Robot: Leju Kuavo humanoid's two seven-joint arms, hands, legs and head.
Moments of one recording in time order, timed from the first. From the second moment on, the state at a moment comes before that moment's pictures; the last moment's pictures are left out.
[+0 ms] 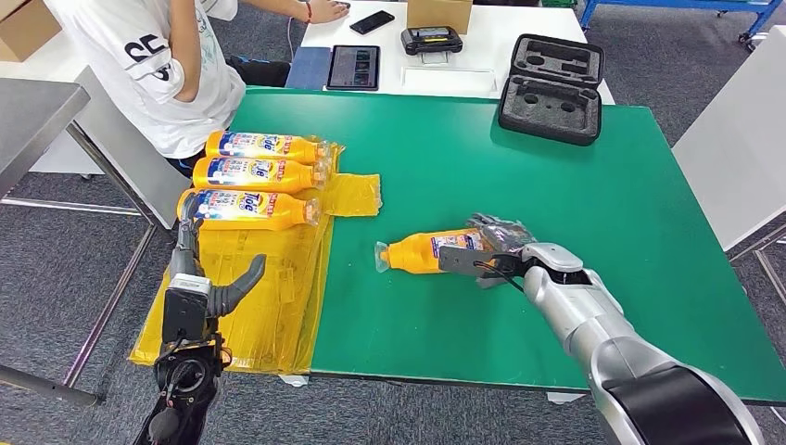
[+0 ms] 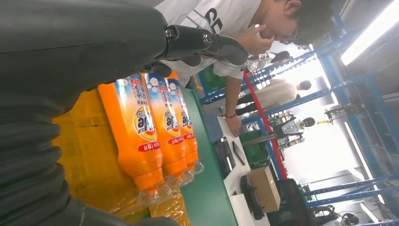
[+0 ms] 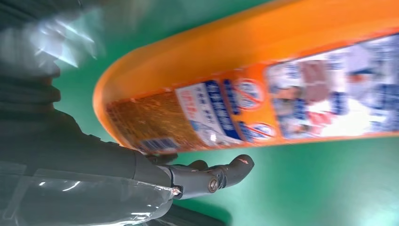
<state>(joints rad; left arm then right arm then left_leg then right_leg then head) -0.10 -0.05 -0.15 -1.40 -0.38 0.34 -0.55 -0.83 -0.05 0.47 -0.36 0.95 0.15 -0.19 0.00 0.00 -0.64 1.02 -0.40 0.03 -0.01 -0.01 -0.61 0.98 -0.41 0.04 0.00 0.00</state>
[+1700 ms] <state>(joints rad) -0.14 -0.05 -0.15 -1.33 -0.34 0.35 -0.55 -0.85 -0.07 0.52 -0.33 0.95 0.26 -0.20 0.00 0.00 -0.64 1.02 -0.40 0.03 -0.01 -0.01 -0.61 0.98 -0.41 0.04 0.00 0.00</state>
